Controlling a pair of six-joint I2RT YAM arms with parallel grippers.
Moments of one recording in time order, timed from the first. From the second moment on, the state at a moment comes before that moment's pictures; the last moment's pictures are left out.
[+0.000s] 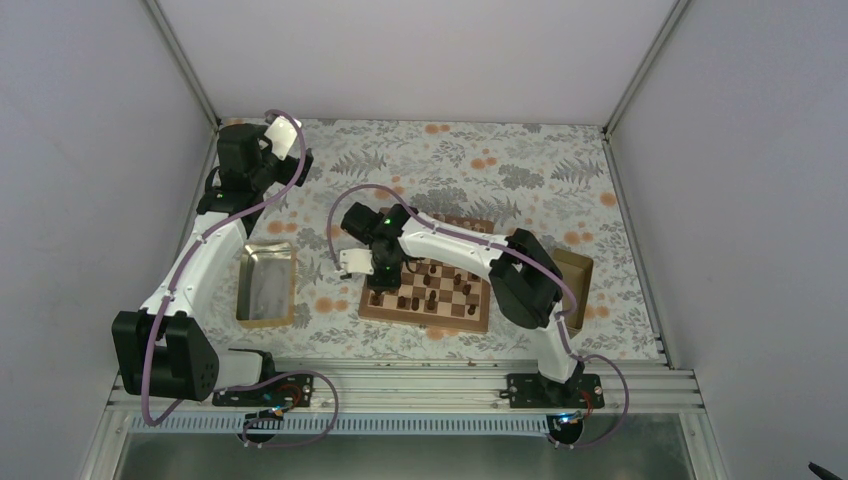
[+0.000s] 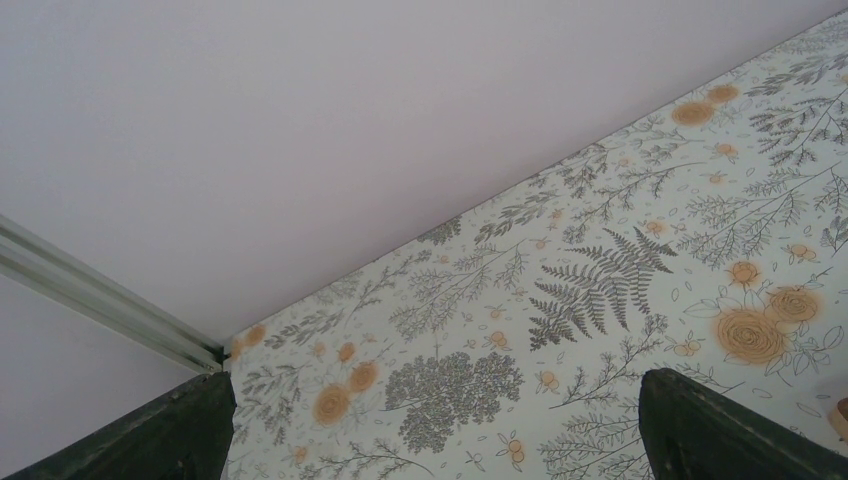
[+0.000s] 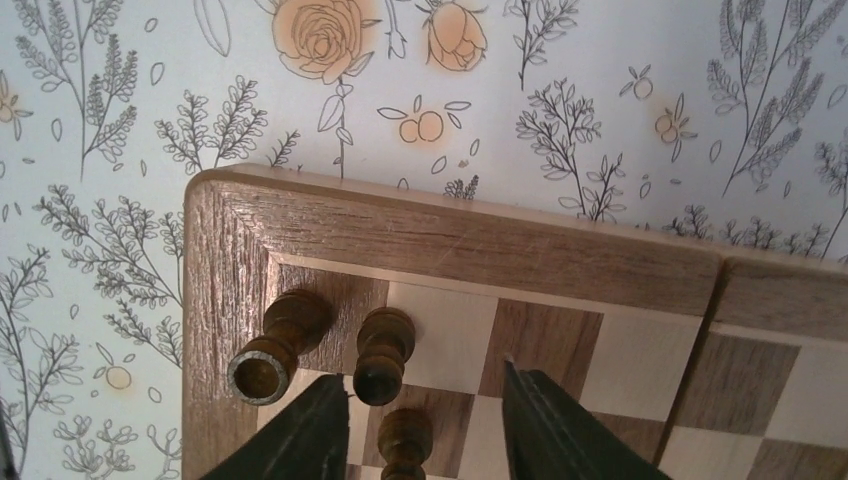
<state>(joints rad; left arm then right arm) -0.08 1.30 1.09 -0.15 0.06 0.41 1.01 2.08 1.70 -0.99 -0.11 -0.61</state>
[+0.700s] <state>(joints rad) -0.08 1.30 1.09 -0.15 0.06 0.41 1.01 2.03 1.69 -0.99 -0.10 -0.60</state>
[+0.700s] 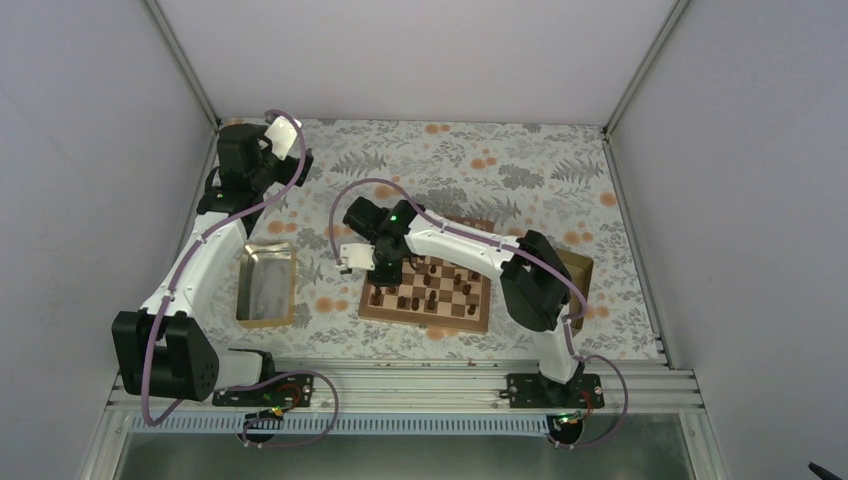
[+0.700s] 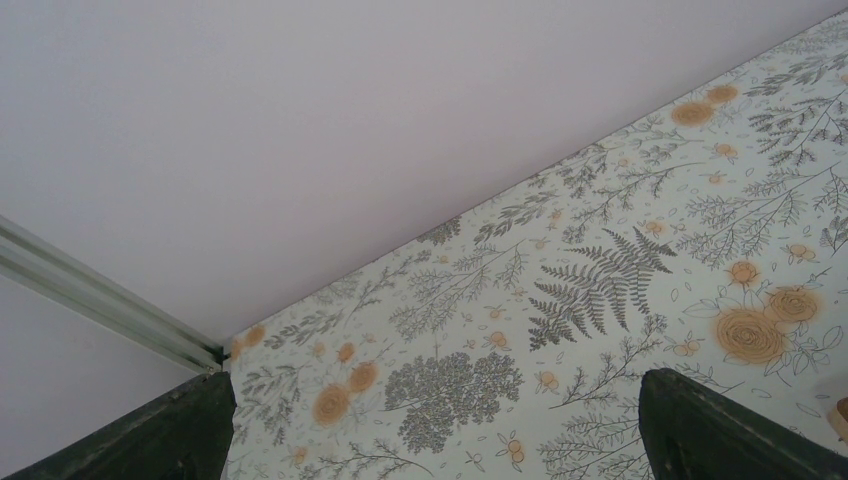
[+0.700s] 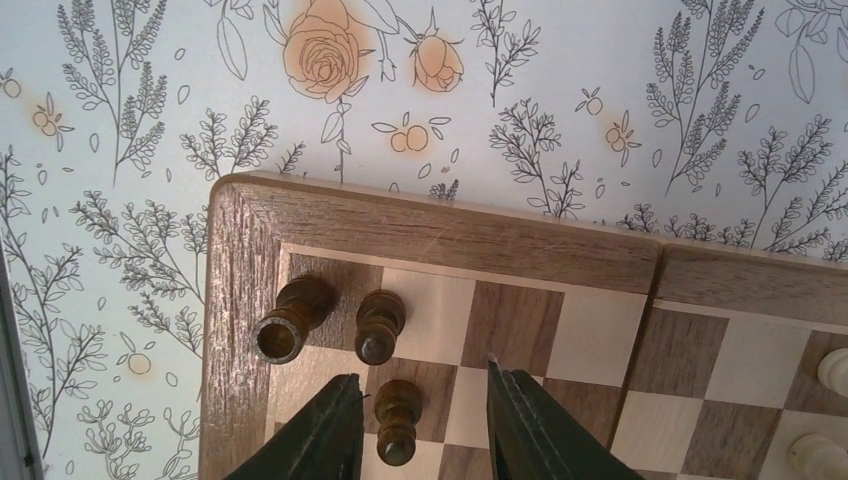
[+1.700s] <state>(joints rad) -0.08 1.30 1.09 -0.15 0.06 0.41 1.01 2.09 1.69 -1.00 -0.14 -0.61</state>
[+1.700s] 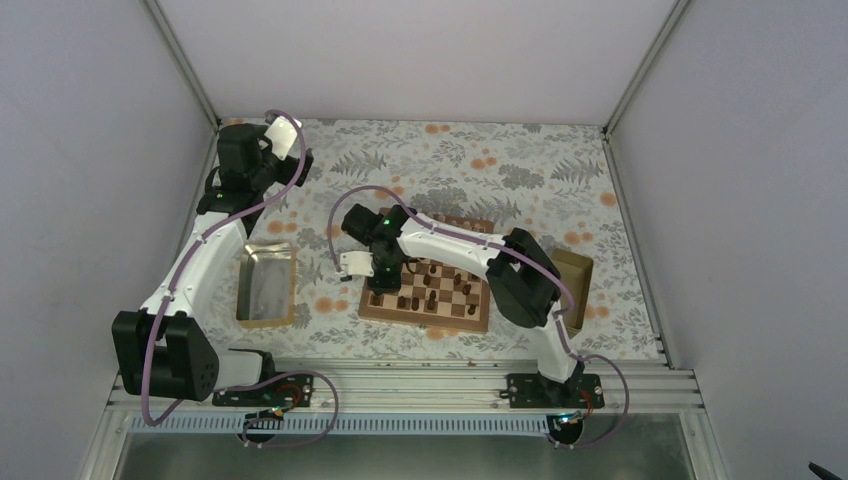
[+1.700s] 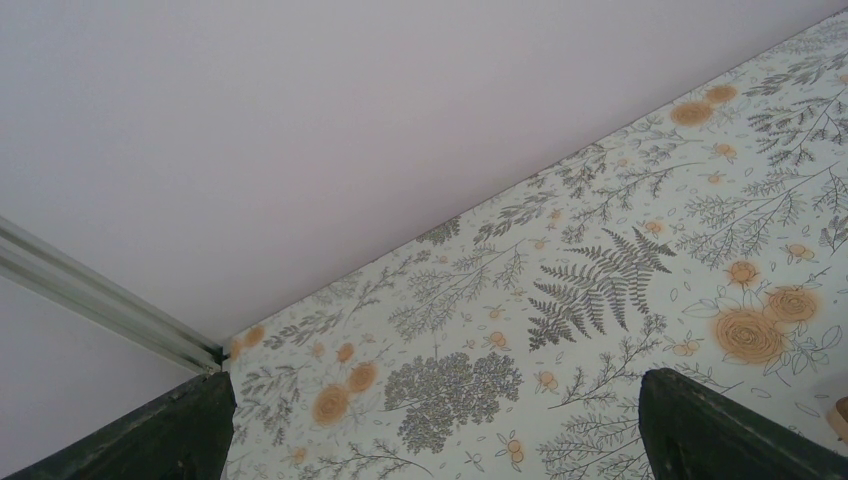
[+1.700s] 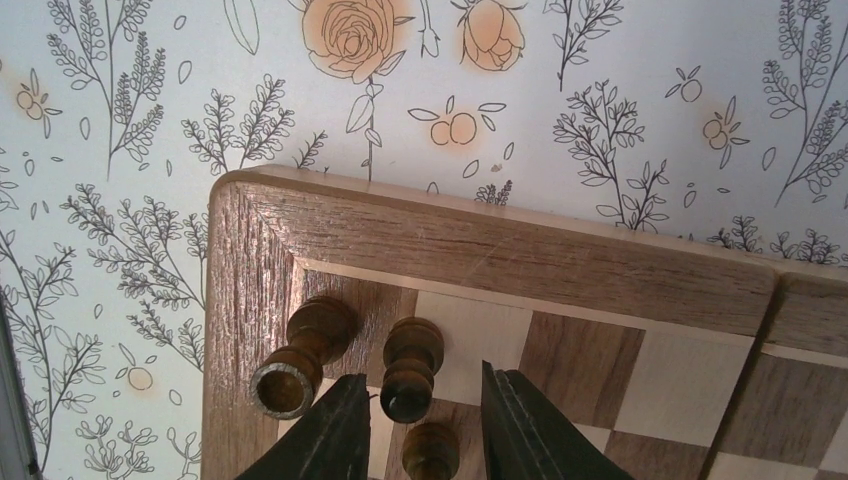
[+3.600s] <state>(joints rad) -0.08 1.30 1.08 -0.14 0.07 0.42 0.99 2.09 1.70 -0.99 -0.13 -0.62</state>
